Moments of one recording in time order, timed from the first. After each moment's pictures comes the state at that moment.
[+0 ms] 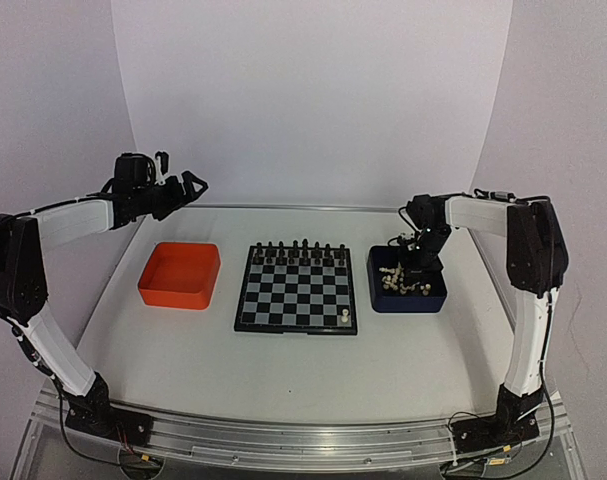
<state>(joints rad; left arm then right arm) -0.19 1.63 1.22 0.00 0.31 -0.52 0.29 2.09 1.60 -0.95 -0.13 0.14</state>
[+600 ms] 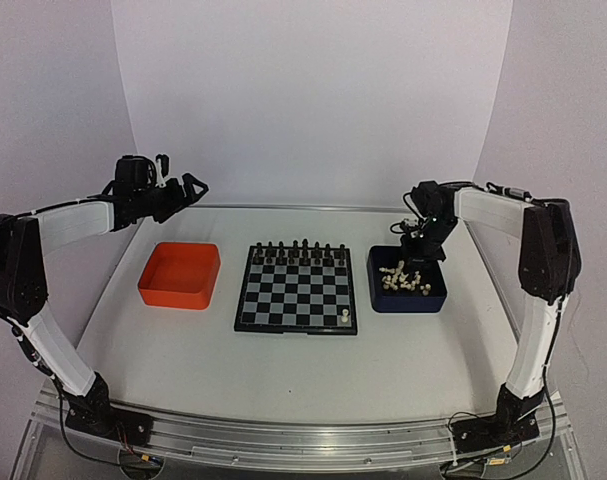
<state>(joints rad) -0.19 1.63 1.20 0.01 0.31 -0.54 0.31 1.98 1.60 -0.95 -0.15 0.19</state>
